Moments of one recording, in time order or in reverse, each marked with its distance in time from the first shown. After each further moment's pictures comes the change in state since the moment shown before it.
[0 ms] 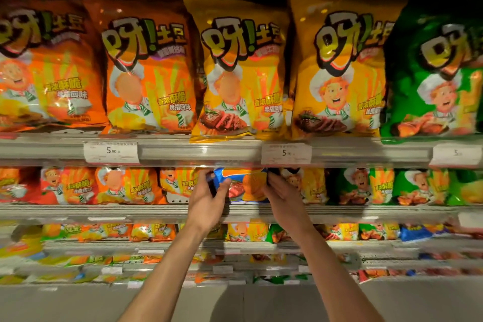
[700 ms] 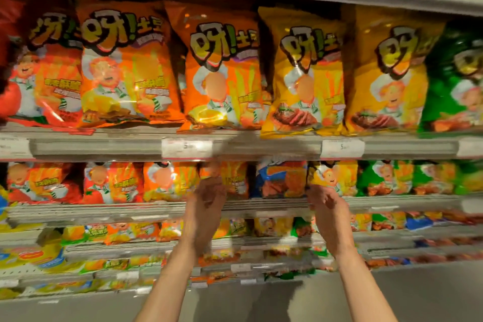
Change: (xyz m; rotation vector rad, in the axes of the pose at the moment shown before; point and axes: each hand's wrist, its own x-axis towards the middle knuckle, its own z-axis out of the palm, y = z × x) left_hand -0.009 -0.059 -0.111 -0.304 -0.037 0.095; right_hand -0.051 -0.014 0.045 0.212 0.427 0.059
